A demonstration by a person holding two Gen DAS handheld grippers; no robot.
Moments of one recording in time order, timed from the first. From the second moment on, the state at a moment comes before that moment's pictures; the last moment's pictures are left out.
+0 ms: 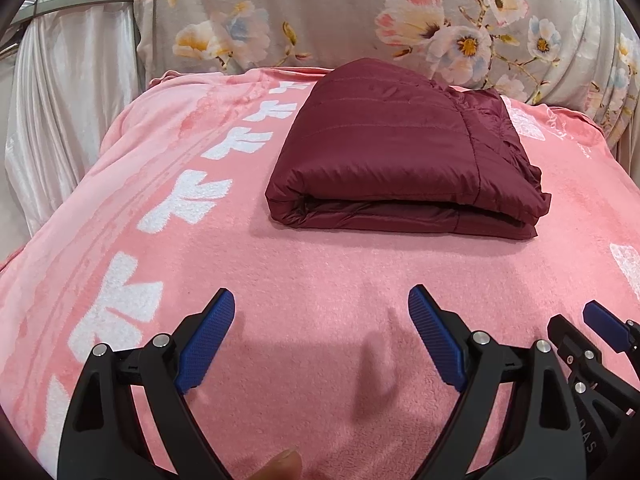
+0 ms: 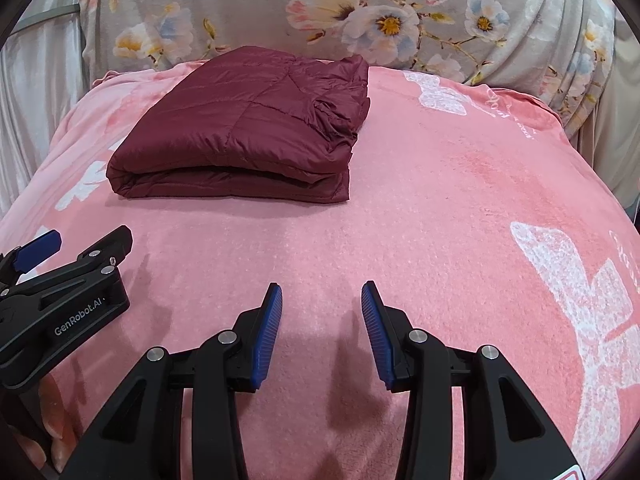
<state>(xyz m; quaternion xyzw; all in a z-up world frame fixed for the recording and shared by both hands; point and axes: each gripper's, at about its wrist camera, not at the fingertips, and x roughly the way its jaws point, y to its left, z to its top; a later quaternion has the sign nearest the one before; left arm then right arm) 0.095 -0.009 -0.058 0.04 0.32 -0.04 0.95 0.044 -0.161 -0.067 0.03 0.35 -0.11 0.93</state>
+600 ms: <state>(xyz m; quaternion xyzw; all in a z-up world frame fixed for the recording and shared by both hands) 0.094 -0.008 -0.058 0.04 0.32 -0.04 0.95 0.042 -0.163 -0.067 0.03 0.35 -0.11 0.93</state>
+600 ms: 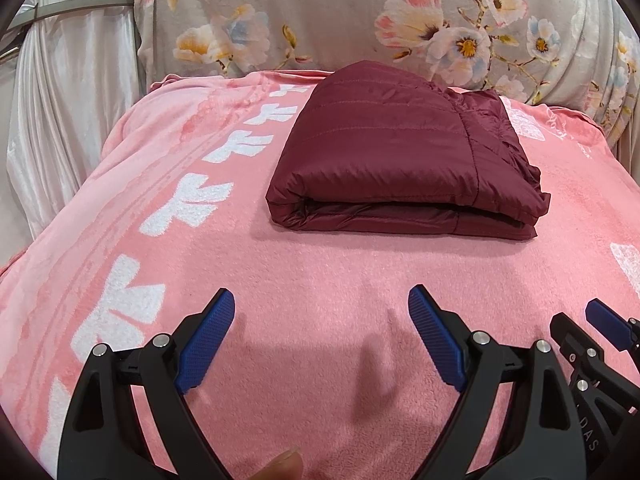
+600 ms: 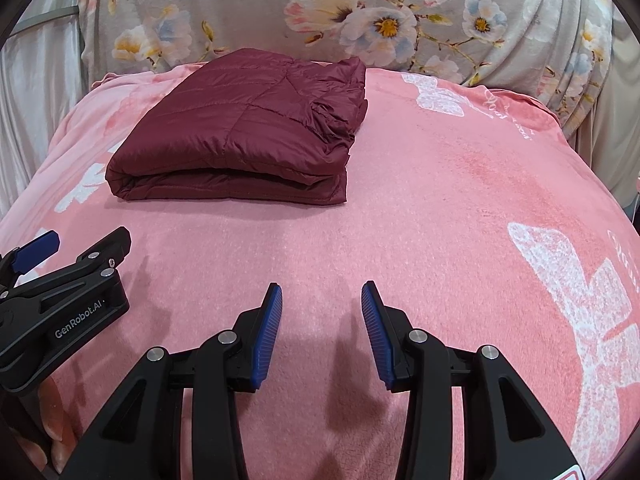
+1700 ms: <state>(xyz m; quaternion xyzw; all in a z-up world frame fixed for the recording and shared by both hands) 0.094 -0.006 -0.054 0.05 0.31 -0.04 0.95 0.042 -0.163 -0.067 0.03 0.35 -0.11 0.93</state>
